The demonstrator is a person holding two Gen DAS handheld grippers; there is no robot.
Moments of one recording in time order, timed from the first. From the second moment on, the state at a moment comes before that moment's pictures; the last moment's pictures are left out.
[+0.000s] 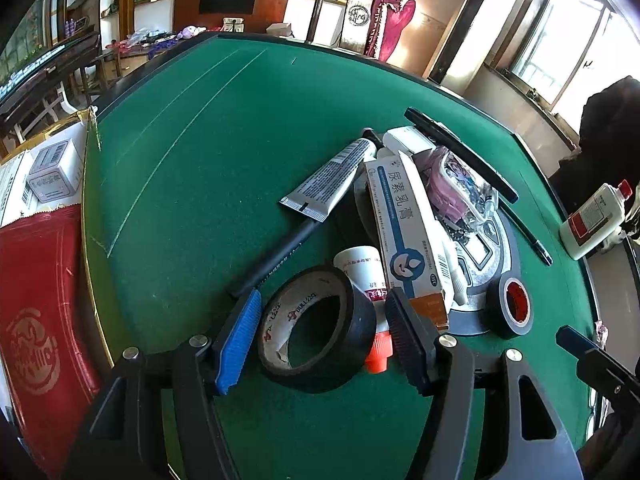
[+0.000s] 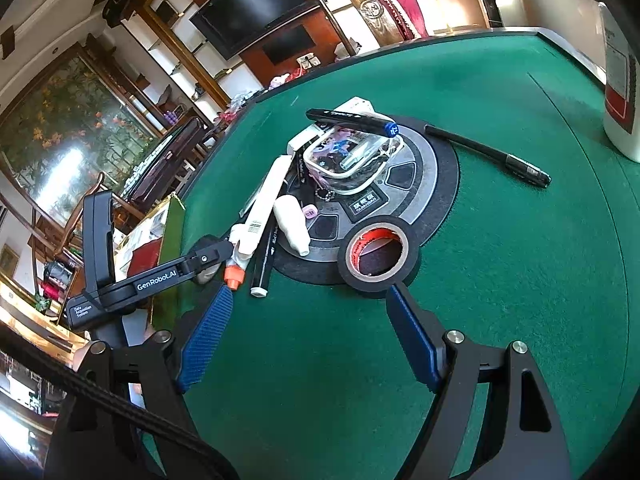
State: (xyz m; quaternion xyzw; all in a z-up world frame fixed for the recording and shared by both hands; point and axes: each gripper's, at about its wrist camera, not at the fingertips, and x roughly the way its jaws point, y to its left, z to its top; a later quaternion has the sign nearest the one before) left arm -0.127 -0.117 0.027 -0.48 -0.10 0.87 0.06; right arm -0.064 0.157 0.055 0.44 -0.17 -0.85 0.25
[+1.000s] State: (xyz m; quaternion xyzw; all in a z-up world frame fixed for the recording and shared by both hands) left arm -0.107 -0.103 0.035 -0.44 -0.07 0.89 0.07; right arm -0.070 0.154 0.054 0.43 -0.12 -0.87 0.21
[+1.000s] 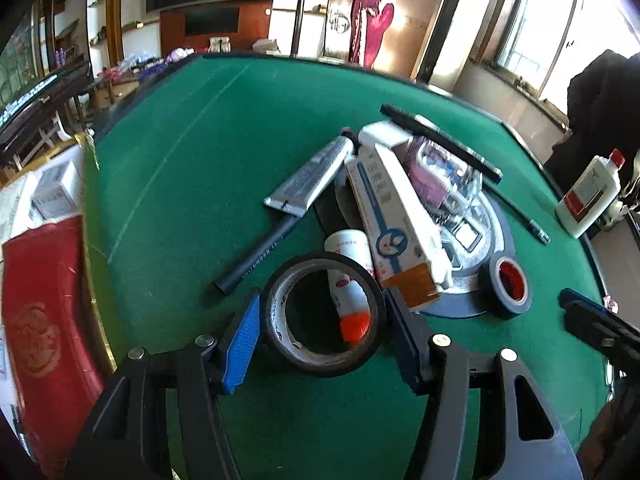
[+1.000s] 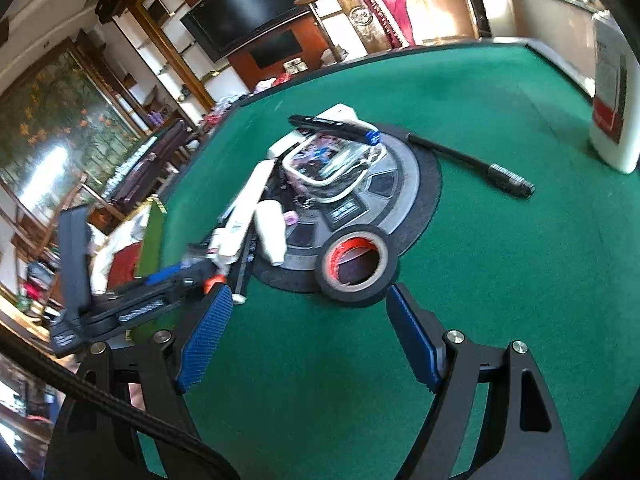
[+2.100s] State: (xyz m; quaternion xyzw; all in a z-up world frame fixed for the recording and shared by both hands) left arm -0.089 -0.098 0.060 -0.40 -0.06 0.91 0.10; right arm -0.079 0.129 0.037 0.42 0.01 -0.90 0.14
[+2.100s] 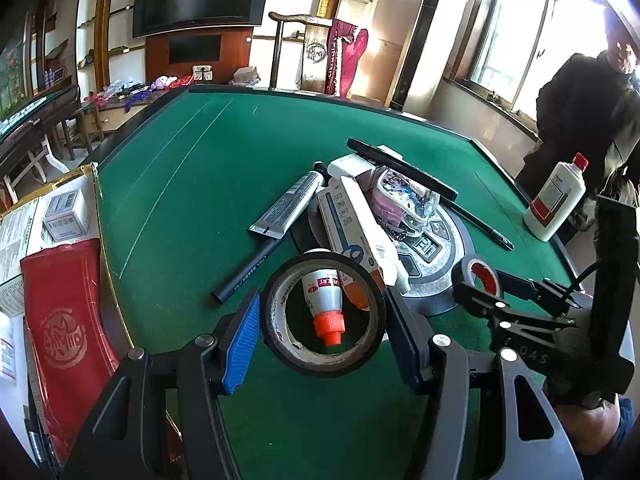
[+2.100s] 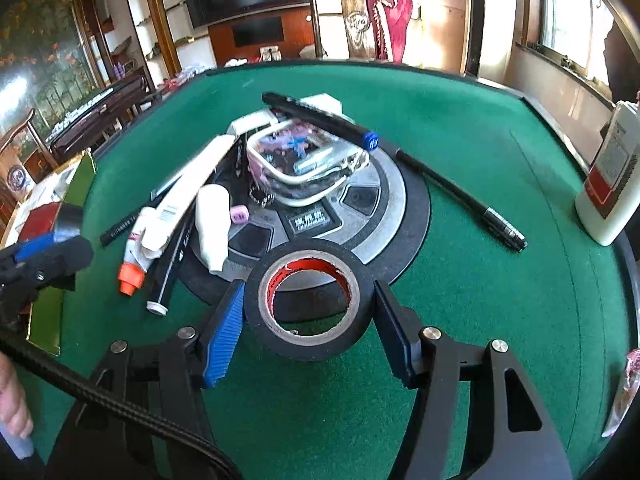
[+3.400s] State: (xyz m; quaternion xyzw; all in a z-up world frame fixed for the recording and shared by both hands) left arm -0.083 -0.093 0.066 -0.39 -0.05 0.91 0.11; right arm -0.071 0.114 0.066 0.39 -0.03 -0.91 0.17
